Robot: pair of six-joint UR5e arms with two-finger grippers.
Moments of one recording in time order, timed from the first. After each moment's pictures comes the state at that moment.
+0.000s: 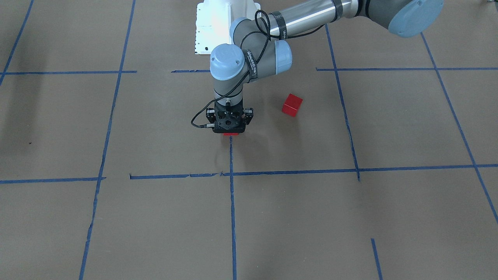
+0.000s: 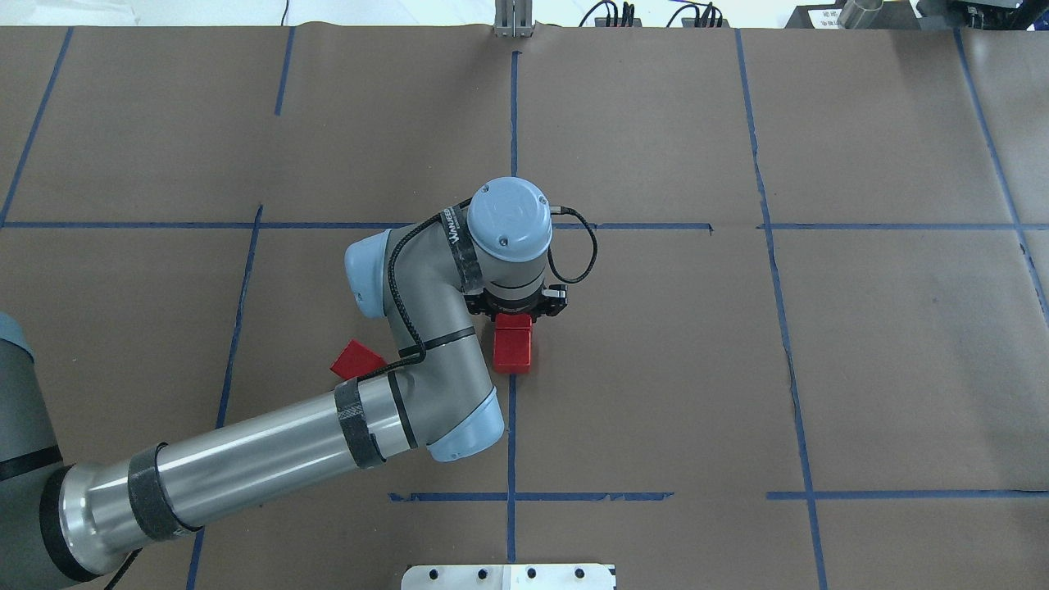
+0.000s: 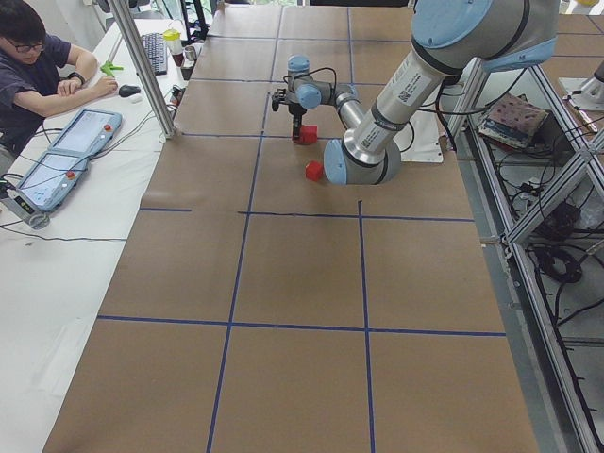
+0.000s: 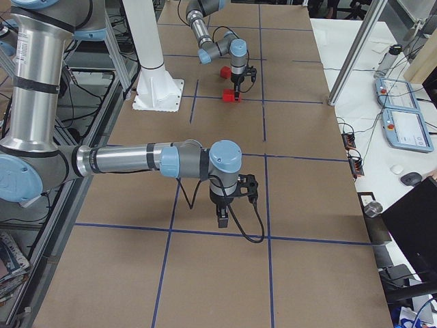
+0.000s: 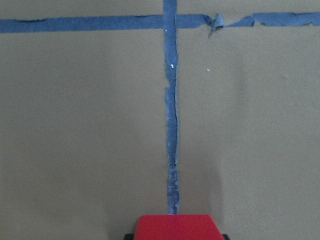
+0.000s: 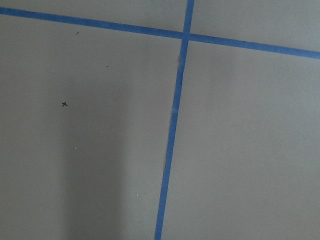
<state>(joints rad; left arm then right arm) -0.48 -2.51 -1.29 -1.68 -1.86 -1.21 1.54 -1.78 1.89 -1.69 2.30 -0.11</state>
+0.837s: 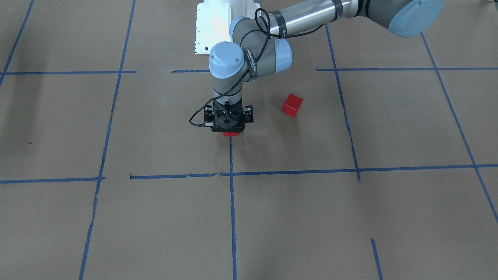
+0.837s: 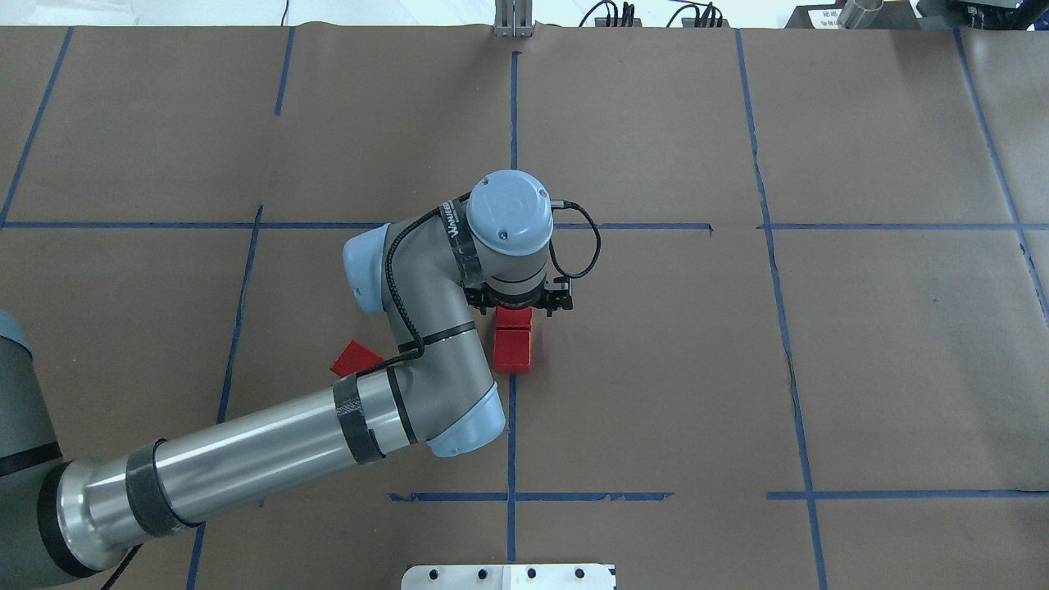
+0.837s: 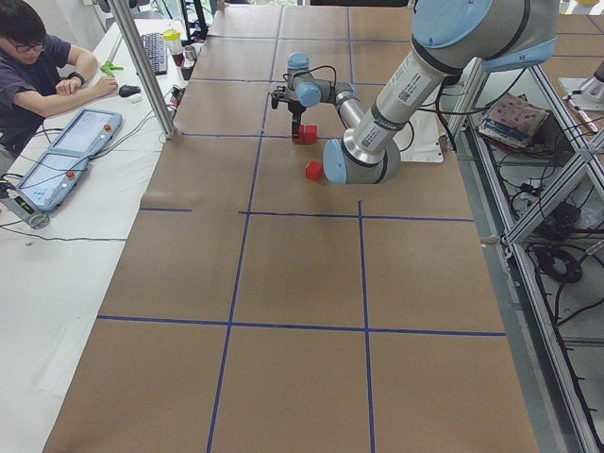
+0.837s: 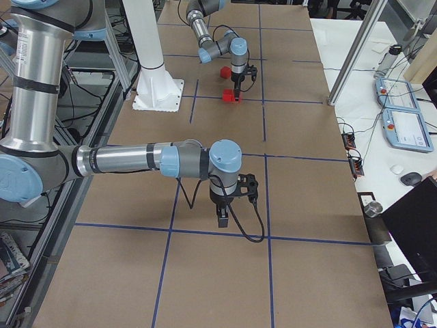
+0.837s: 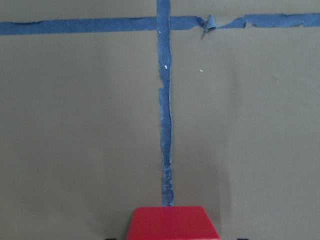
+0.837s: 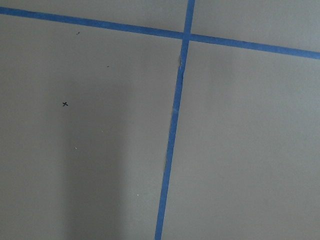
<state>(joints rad) -0.50 -2.52 -1.31 -1.67 -1.88 -1.20 1.54 -1.78 1.89 -1.69 2.30 -0.11</state>
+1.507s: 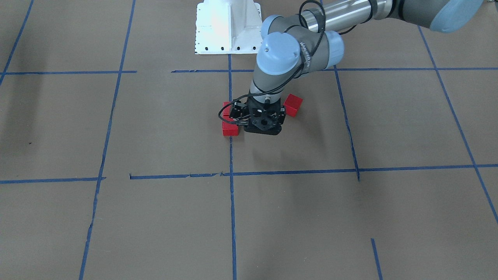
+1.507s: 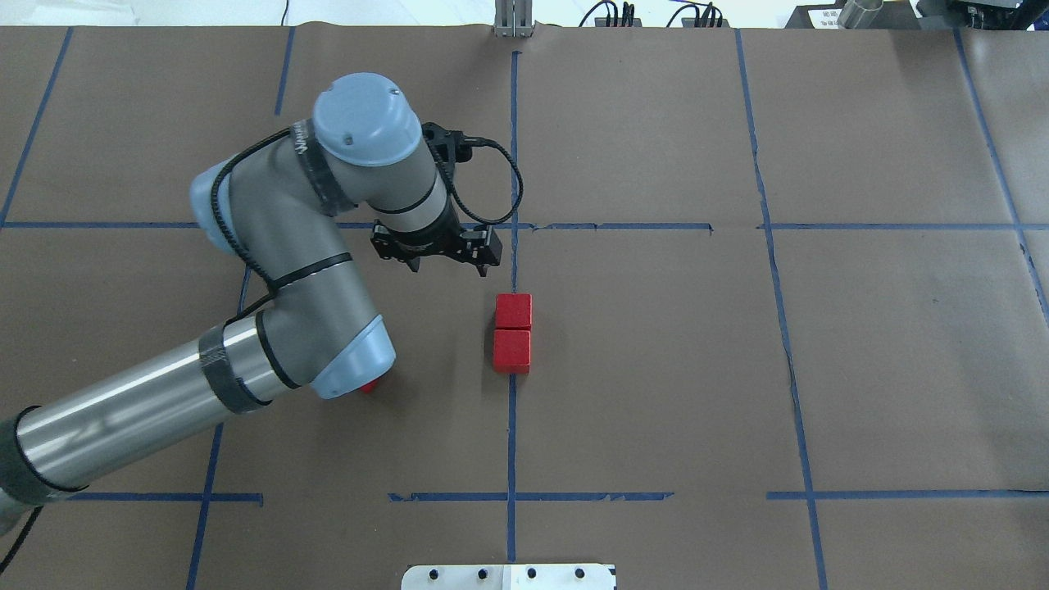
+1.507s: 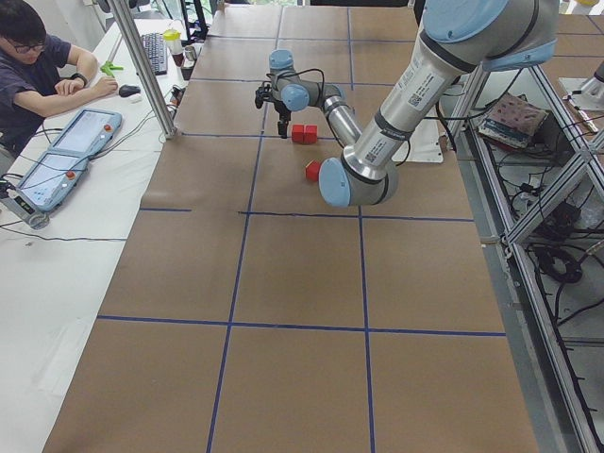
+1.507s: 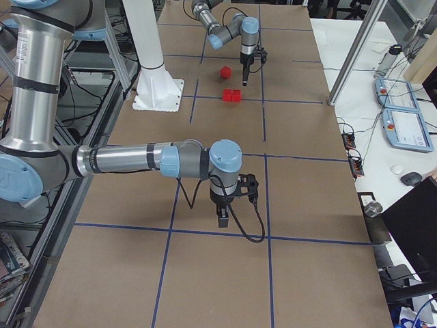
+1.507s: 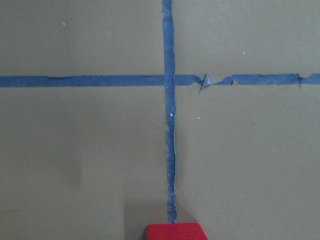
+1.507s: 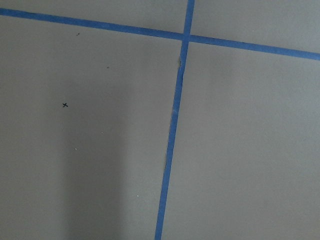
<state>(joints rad) -0.65 -2.29 -1.59 -1.66 -2.07 -1.01 1.54 -1.77 1.89 -1.69 2.30 -0.11</state>
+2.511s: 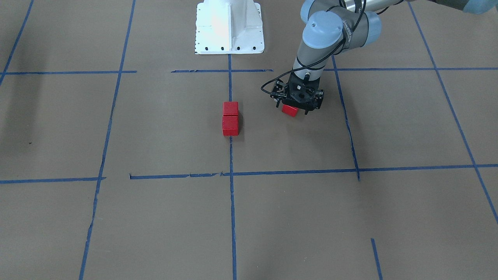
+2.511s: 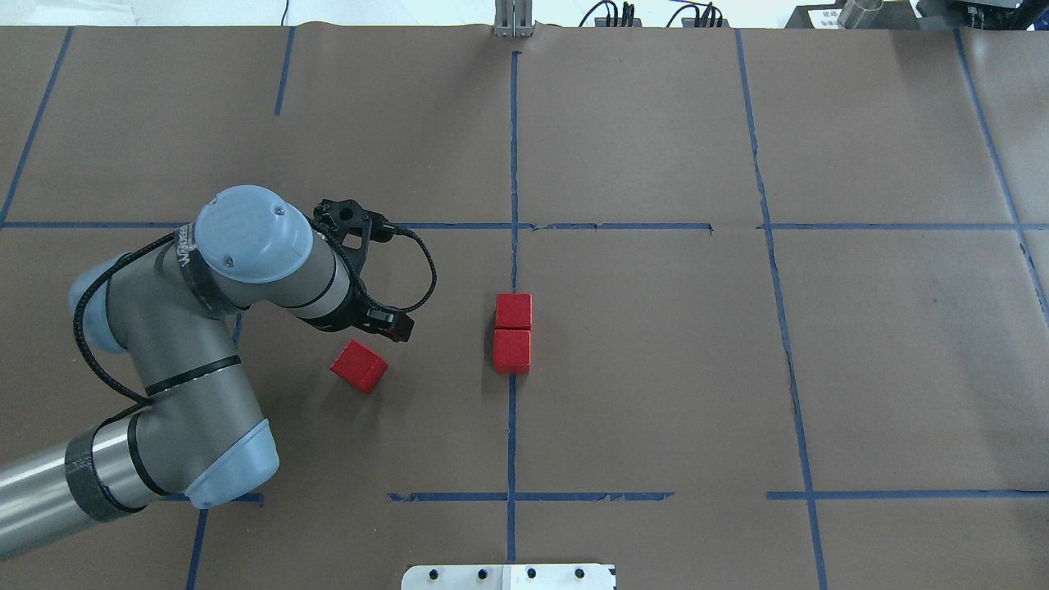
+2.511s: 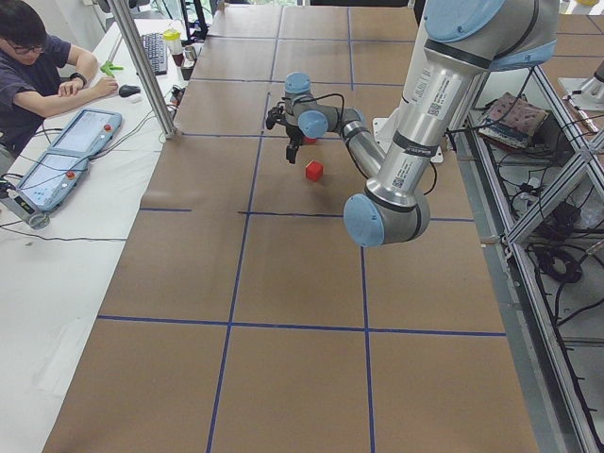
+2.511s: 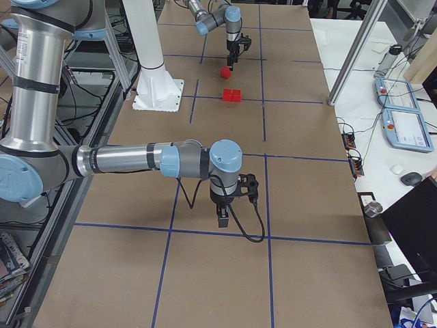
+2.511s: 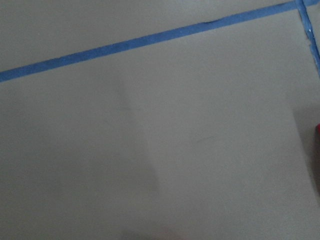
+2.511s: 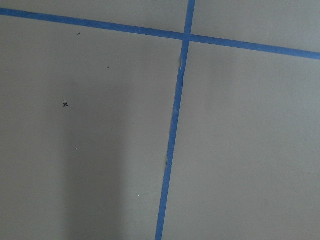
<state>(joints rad) -0.54 -2.03 -1.81 -1.67 -1.90 -0.90 1.54 -1.77 1.89 -1.69 2.30 -0.11</state>
